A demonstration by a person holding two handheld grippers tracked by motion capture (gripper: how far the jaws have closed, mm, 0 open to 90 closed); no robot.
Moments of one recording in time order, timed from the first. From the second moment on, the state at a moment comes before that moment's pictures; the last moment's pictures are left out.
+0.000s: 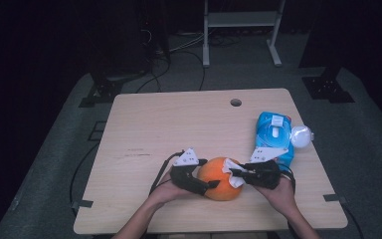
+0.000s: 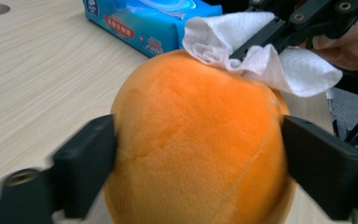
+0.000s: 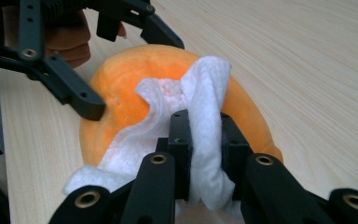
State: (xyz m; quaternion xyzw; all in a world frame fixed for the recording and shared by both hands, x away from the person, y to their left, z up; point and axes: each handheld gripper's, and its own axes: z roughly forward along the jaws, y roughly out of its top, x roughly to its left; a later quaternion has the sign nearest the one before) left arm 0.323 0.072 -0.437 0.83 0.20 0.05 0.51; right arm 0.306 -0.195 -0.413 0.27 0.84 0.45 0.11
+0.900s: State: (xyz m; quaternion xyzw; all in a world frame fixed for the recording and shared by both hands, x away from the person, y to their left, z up) left arm 0.328 0.071 -0.440 0.82 0.23 -0.01 0.52; right arm 0.299 -0.205 -0.408 0.24 0.85 0.44 0.12
